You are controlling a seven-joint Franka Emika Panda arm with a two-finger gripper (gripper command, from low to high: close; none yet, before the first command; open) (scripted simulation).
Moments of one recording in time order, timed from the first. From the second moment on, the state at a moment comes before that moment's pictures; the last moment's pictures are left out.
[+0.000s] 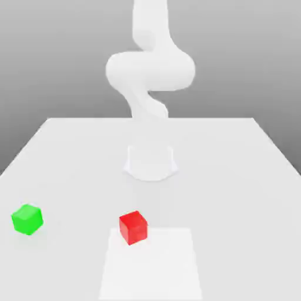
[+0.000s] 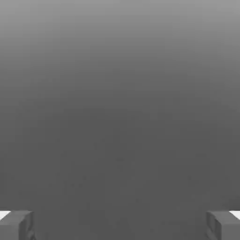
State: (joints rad) arm 0.01 -0.74 -0.01 -2.37 -0.02 2.35 0.75
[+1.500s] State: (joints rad) arm -0.17 -0.08 -0.26 -2.83 -0.02 2.75 -0.10
